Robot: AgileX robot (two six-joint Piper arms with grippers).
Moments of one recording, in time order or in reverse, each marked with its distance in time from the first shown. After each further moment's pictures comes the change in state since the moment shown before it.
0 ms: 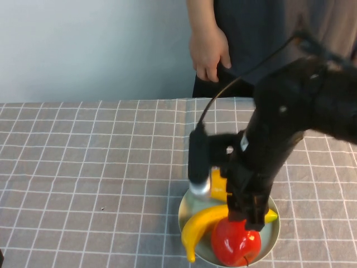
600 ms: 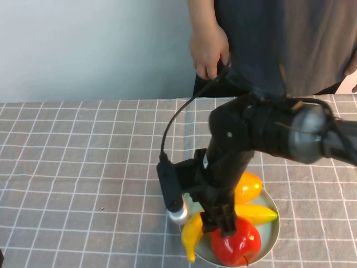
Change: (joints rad) right arm 0.047 0.219 -0.067 0.039 -0.145 -0.307; left arm 0.000 0.000 0.000 0.000 0.000 0.000
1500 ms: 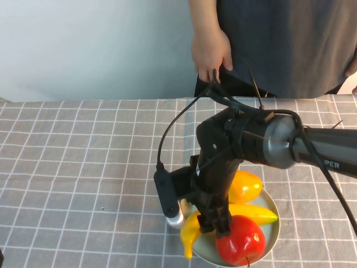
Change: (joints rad) right arm 0.004 0.113 -0.045 -0.054 -0.046 0.000; left arm 0.000 0.000 0.000 0.000 0.000 0.000
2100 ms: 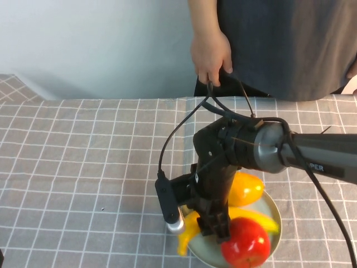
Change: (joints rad) right arm 0.000 0.059 -0.006 -0.003 -0.002 0.000; left arm 0.000 0.000 0.000 0.000 0.000 0.000
